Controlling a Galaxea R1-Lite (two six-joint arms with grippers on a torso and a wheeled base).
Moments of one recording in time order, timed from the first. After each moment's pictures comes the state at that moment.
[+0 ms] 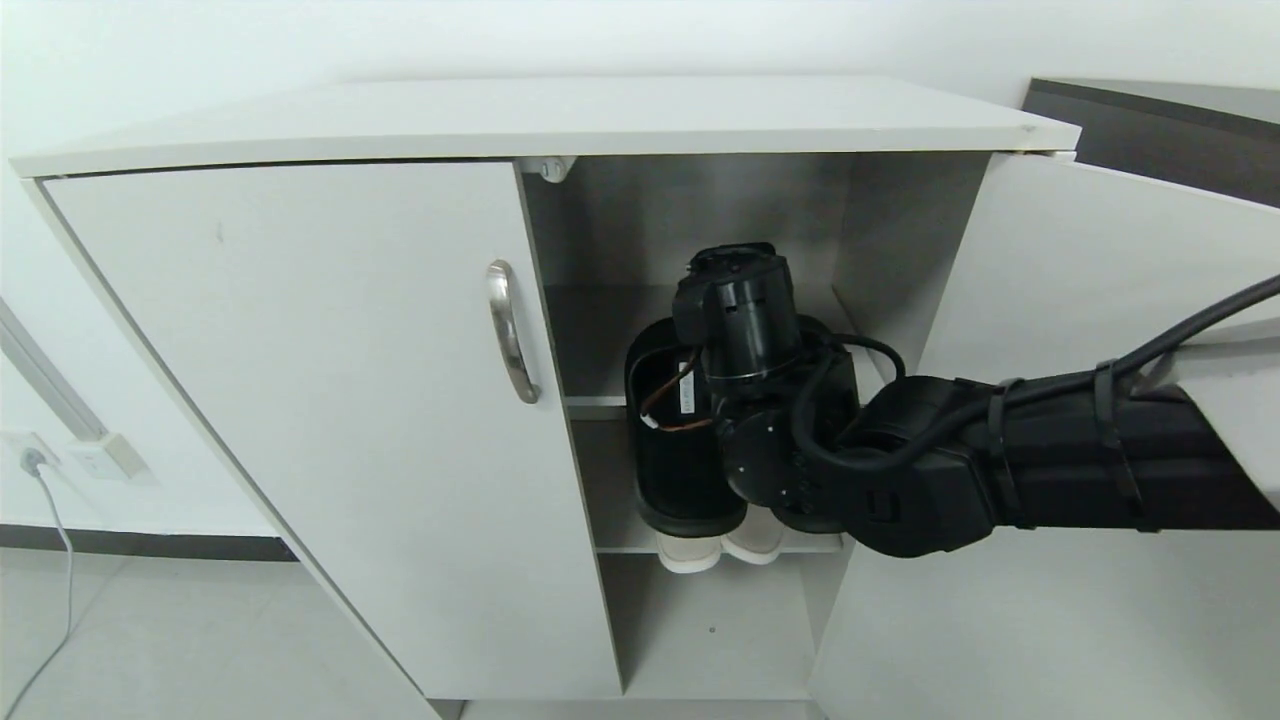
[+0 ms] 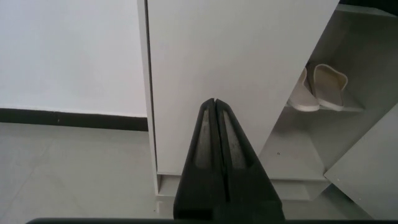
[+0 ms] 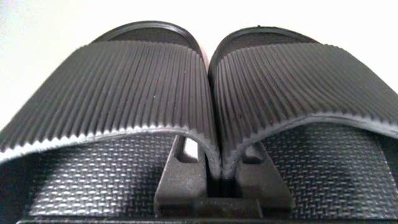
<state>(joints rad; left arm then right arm) 0.00 0.00 0.00 0.00 0.02 -0.10 0.90 2.08 -1.58 -0.26 -0.85 0.19</state>
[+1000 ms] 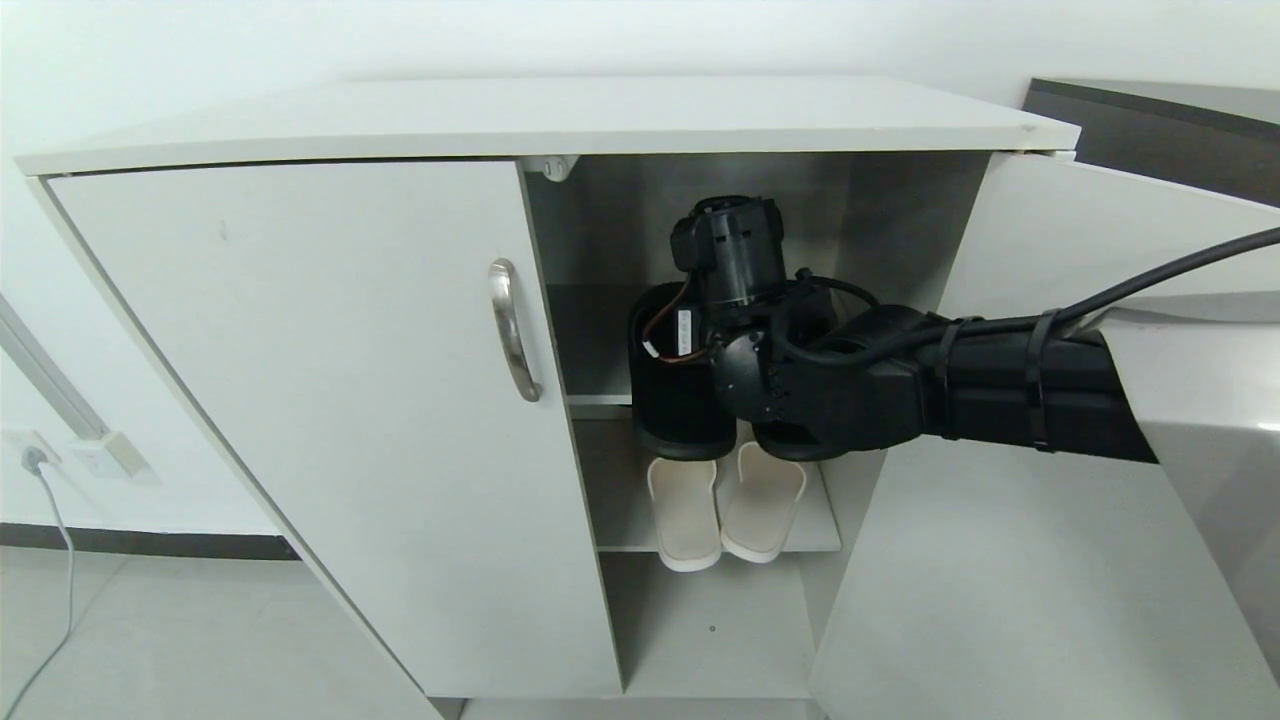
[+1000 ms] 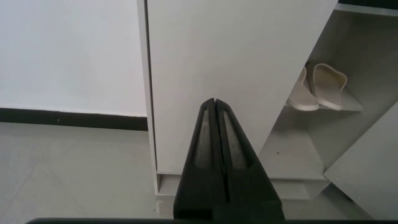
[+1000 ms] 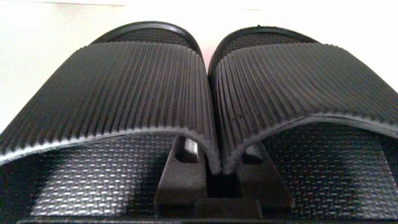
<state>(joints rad) 0.00 0.00 0.00 0.00 0.02 -0.10 0.81 2.21 -1.94 -0.04 -0.78 0.19</state>
